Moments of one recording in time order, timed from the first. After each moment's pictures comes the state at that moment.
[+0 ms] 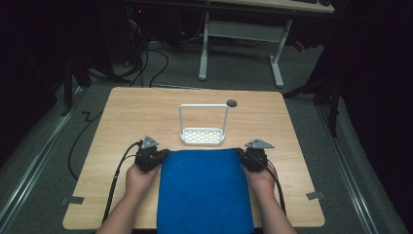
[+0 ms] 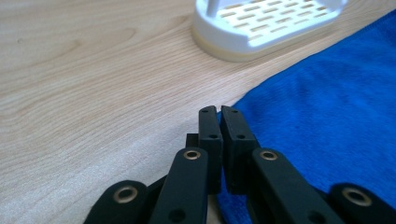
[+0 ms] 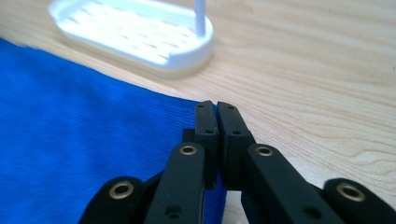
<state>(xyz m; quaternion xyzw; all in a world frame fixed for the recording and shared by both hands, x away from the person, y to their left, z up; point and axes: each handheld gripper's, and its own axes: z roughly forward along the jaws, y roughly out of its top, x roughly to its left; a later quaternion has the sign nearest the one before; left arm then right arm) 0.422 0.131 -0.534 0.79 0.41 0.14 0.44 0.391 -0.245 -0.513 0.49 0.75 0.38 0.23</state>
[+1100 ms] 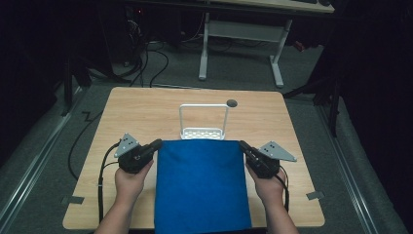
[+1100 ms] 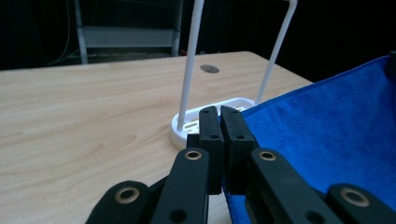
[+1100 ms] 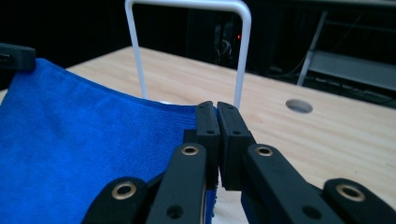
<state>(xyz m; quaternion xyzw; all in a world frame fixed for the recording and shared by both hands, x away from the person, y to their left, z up) 0.374 0.155 -0.458 0.70 0.37 0.19 0.58 0.335 -0.243 -0.438 0.41 0.70 0.51 0.30</state>
